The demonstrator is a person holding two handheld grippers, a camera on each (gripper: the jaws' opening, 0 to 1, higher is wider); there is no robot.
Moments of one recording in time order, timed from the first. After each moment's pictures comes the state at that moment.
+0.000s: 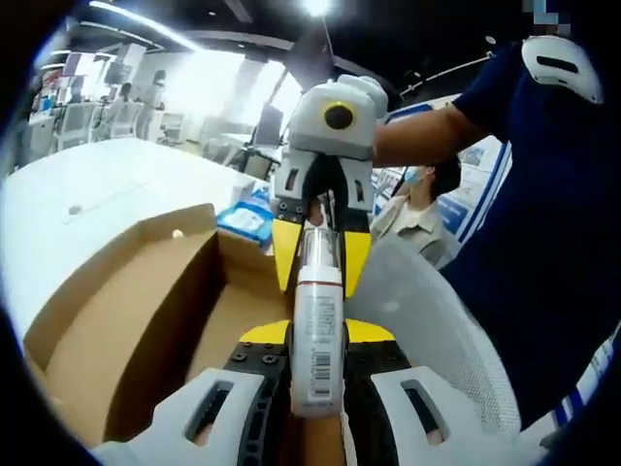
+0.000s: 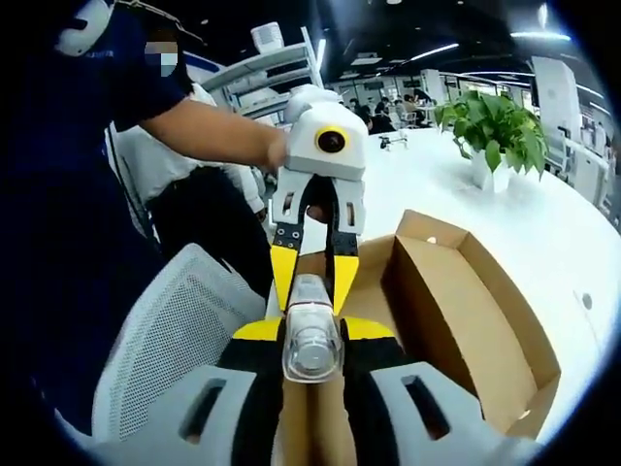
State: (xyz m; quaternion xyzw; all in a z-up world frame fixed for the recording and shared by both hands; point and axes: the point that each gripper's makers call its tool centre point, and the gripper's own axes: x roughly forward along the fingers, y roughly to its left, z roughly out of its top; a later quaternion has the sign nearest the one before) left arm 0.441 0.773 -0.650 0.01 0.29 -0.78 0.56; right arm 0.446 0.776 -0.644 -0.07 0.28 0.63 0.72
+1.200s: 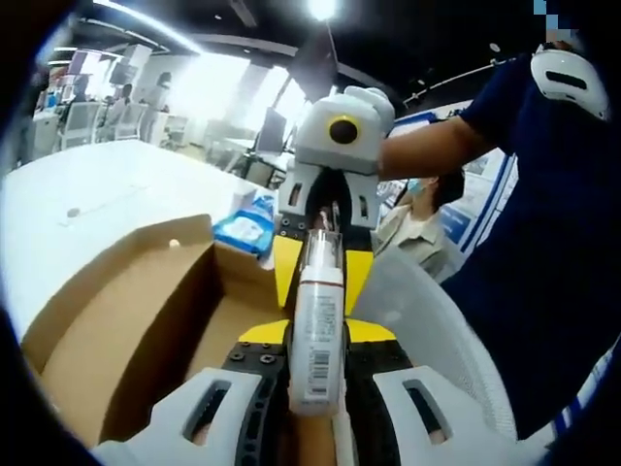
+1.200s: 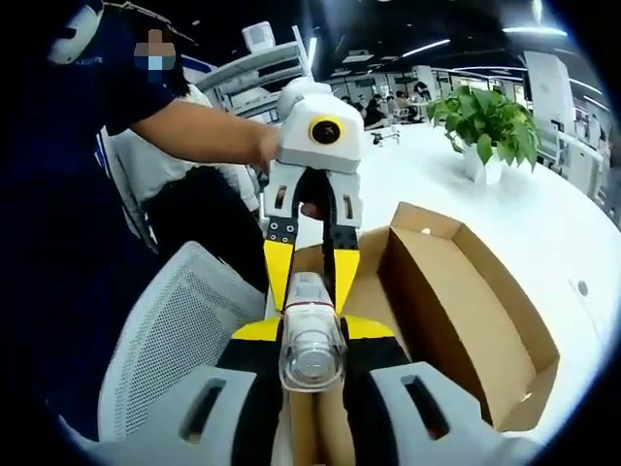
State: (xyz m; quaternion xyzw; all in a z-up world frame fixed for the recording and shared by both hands) left arm 0.437 0.761 -0.644 0.01 0.28 -0.77 0.57; right arm 0.442 0.762 -0.647 -0.08 0.30 0.62 0.73
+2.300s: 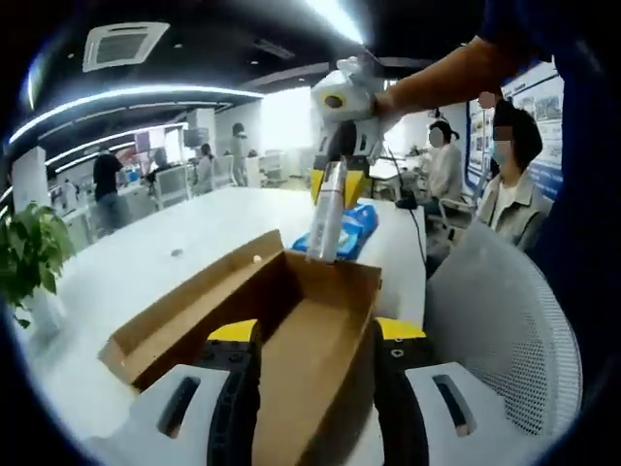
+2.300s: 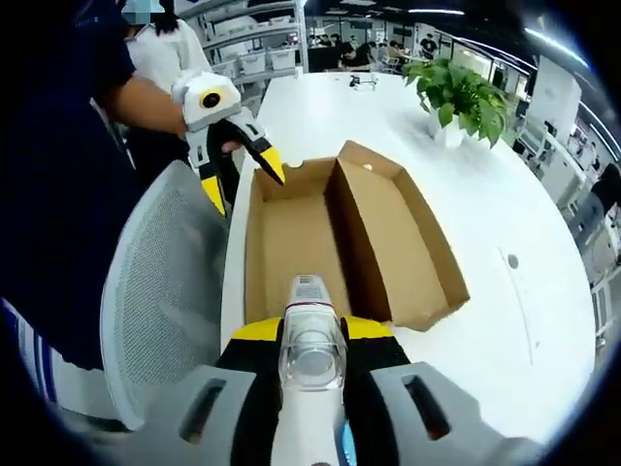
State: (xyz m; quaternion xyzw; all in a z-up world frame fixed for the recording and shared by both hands) left arm 0.422 0.777 -0.663 0.14 0.17 -0.59 0.78; right arm 0.454 0.630 -0.627 -0.25 0.38 0.54 0.71
